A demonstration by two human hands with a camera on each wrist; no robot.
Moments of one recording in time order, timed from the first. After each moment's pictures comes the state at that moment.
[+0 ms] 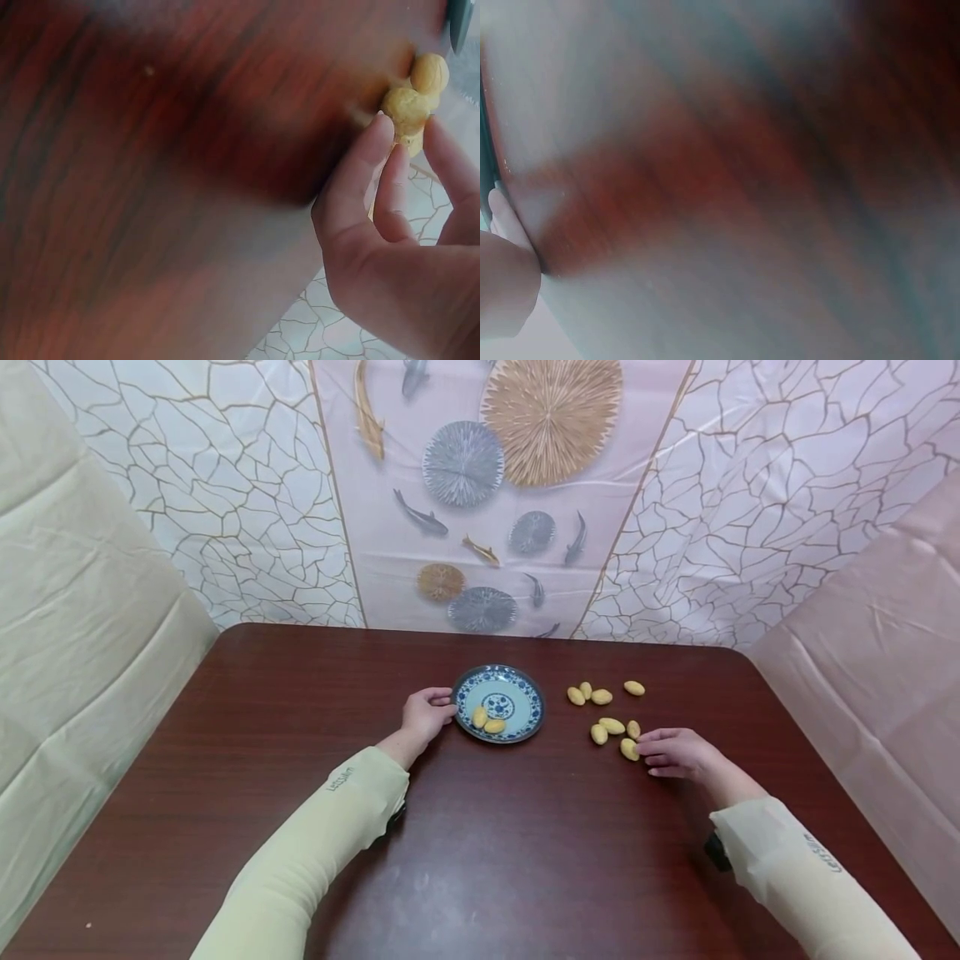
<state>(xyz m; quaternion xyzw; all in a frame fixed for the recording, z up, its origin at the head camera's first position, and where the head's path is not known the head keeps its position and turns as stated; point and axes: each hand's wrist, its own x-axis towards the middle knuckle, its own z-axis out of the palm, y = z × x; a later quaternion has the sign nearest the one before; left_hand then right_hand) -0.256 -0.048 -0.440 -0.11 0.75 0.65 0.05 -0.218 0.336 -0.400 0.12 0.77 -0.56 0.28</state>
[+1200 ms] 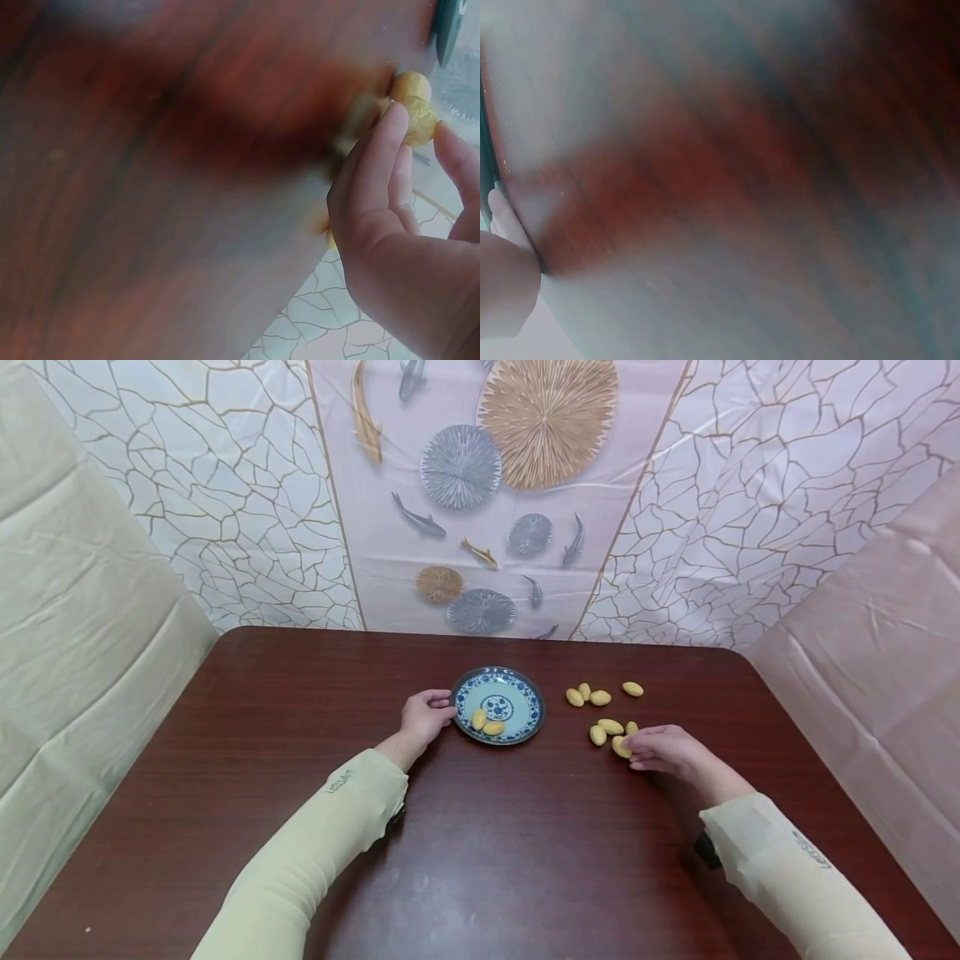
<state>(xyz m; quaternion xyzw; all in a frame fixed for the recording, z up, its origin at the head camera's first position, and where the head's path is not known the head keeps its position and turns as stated) -0.253 -0.045 -0.438 -0.11 0.76 0.64 0.03 -0.220 0.320 -0.398 0.09 0.76 -0.58 0.27</state>
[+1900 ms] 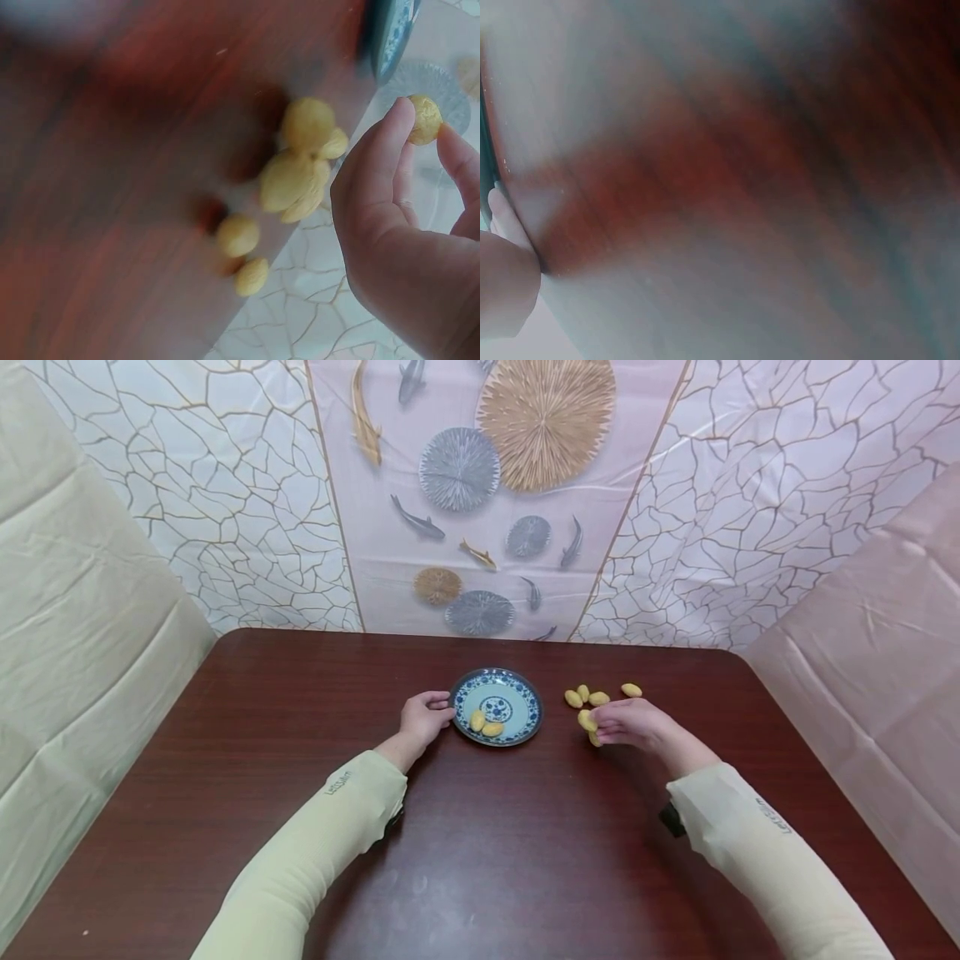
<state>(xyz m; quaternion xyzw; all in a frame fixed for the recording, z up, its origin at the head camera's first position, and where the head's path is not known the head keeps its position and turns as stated) -0.253 -0.046 -0.437 -0.11 0.76 0.64 0.04 -0.244 0.274 -0.374 0.06 0.74 -0.61 0.27</state>
